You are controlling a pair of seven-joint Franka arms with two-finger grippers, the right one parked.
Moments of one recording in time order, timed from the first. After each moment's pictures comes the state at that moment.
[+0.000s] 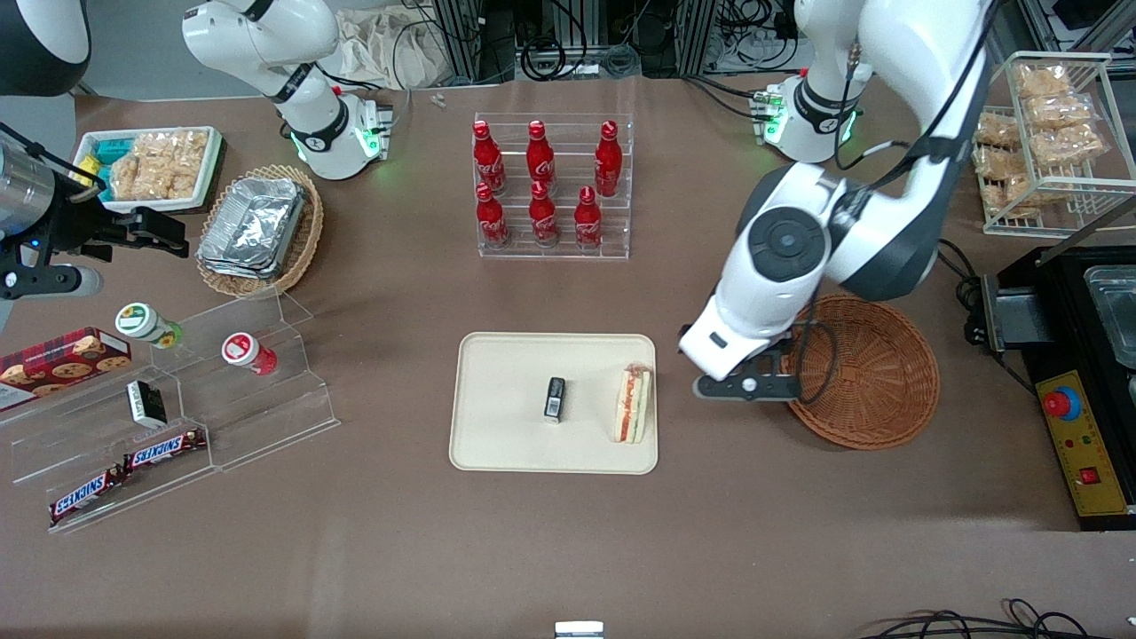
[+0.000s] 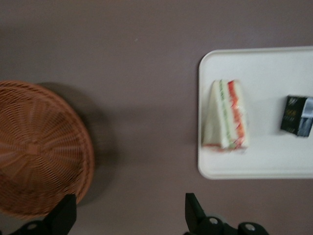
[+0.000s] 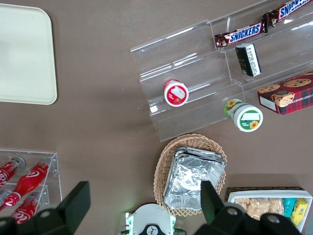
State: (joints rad) arm -0.16 0.37 -0.35 -1.56 0.17 1.86 -0.47
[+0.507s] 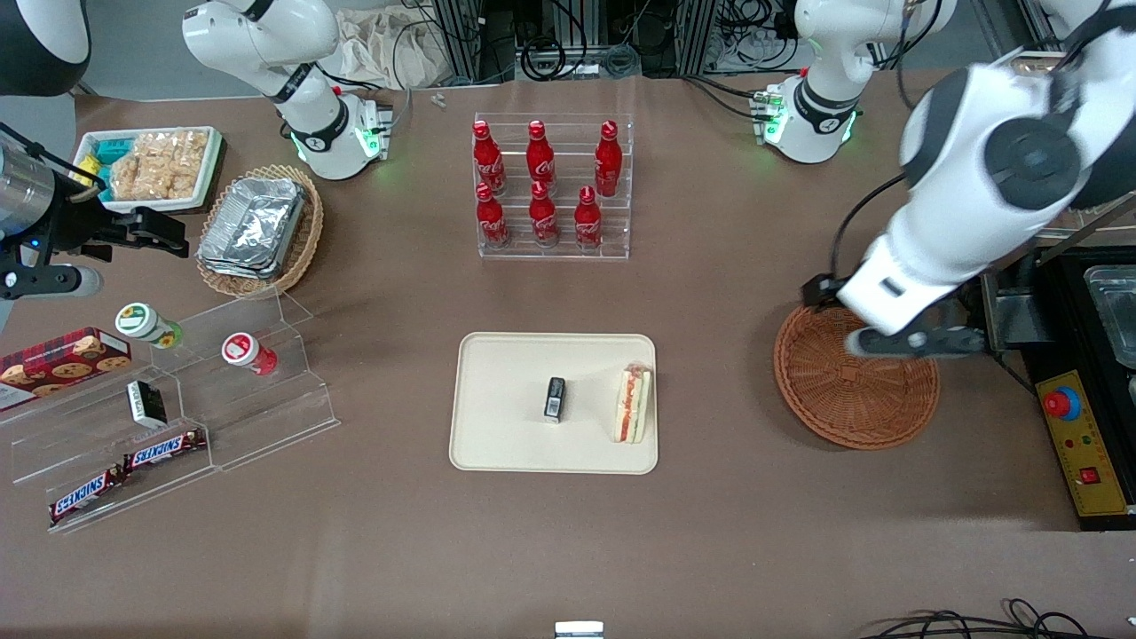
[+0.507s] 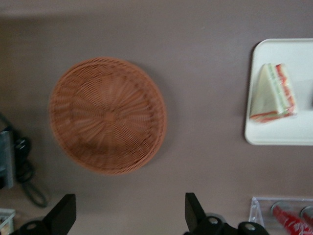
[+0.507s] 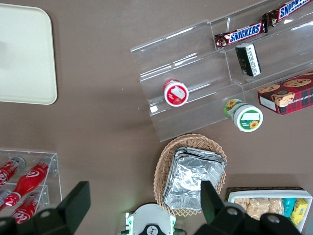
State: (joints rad) arm 0.00 0.09 -0.24 -1.64 0.06 1.66 -0.23
